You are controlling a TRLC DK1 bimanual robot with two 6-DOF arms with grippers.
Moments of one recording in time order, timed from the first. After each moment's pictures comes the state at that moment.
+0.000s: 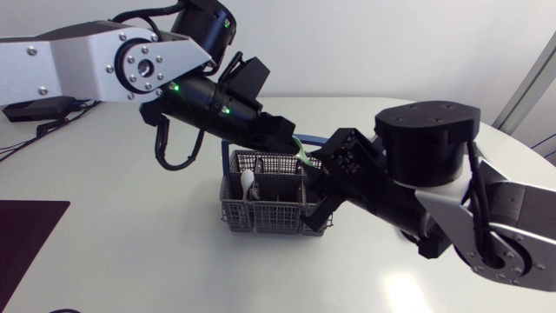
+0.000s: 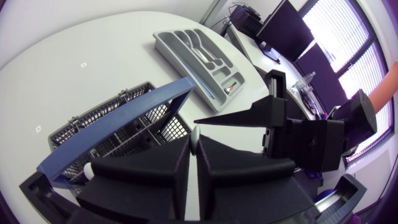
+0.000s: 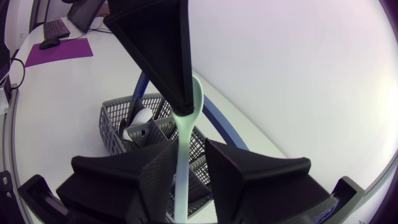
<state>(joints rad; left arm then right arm) -0.60 1.65 1.36 -0.55 0.53 -0.10 0.78 1.21 0.65 0.15 0.23 -0.38</state>
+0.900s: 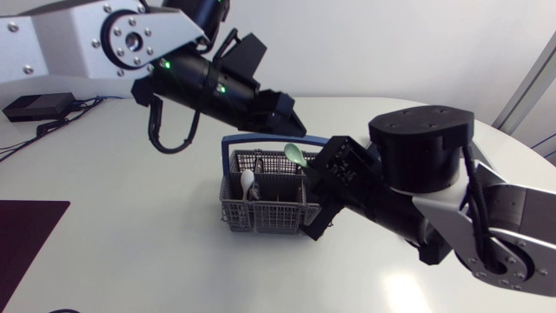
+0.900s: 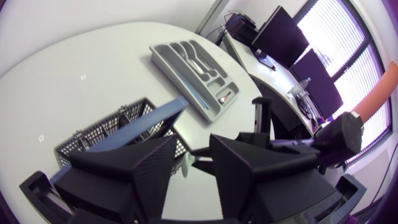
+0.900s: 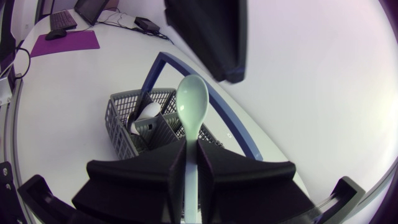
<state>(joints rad) -0.58 1.65 1.45 -0.59 0.56 -0.11 0.80 1.21 0.65 0.10 0.23 -0.41</state>
